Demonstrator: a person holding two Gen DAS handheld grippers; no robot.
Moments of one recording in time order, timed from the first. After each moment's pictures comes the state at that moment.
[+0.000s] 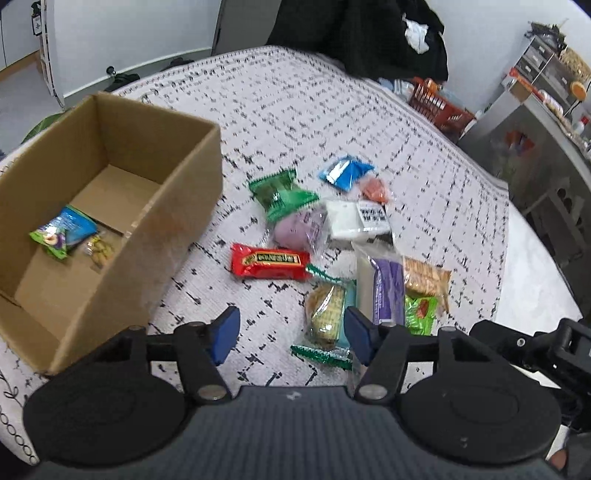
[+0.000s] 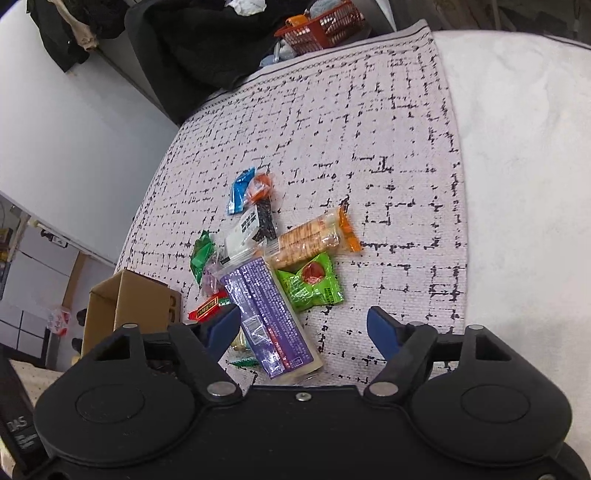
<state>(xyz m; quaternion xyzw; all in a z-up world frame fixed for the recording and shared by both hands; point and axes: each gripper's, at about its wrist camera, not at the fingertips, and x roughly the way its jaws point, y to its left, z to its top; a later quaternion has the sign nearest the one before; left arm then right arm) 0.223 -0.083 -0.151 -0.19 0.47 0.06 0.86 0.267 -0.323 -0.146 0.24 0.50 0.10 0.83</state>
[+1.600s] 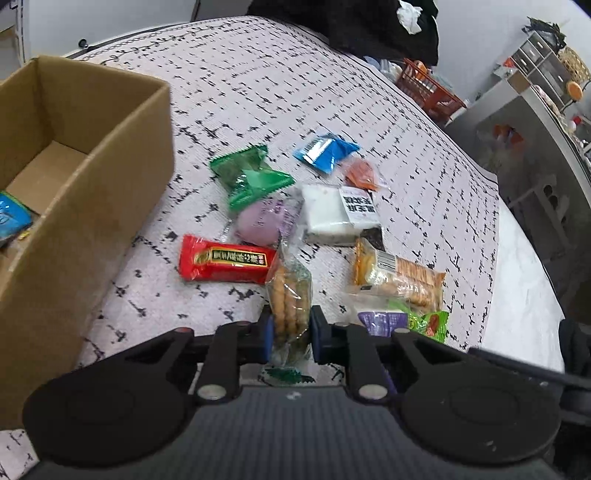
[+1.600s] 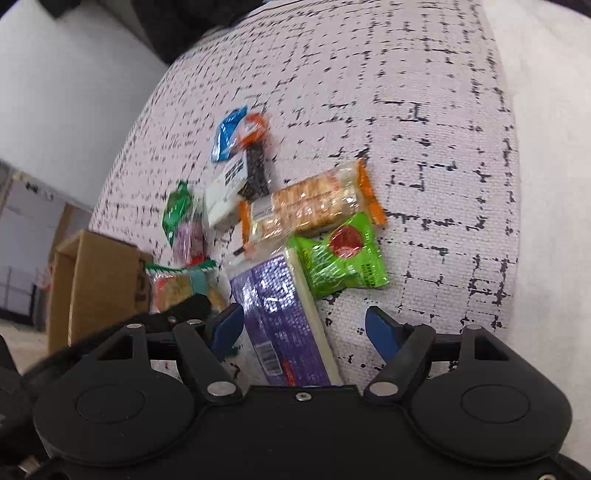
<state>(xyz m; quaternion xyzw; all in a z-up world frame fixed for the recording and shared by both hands) 0.256 -0.081 -0.181 -0.23 0.49 0.01 0.84 0.304 -0.289 -0.187 0.17 0.57 0.12 0.79</state>
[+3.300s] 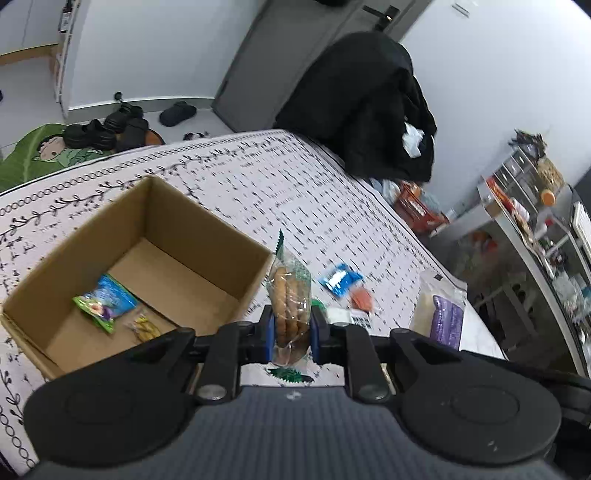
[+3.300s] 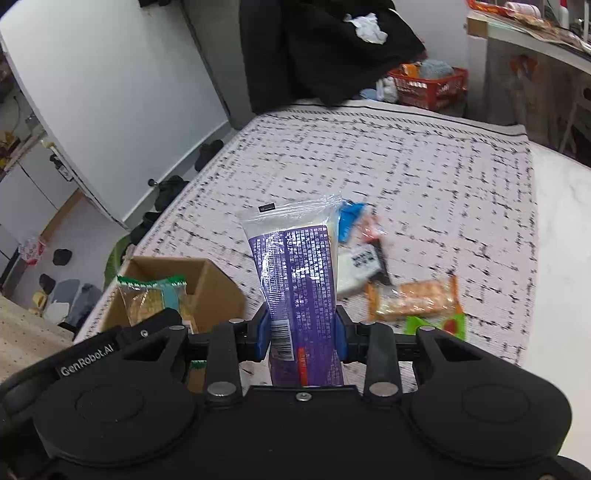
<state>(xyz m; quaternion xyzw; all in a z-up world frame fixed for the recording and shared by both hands) 0.197 0.011 -0.091 -0.29 0.35 0.04 0.89 0.275 -0.178 -0.064 0.07 0.45 0.14 0.88</state>
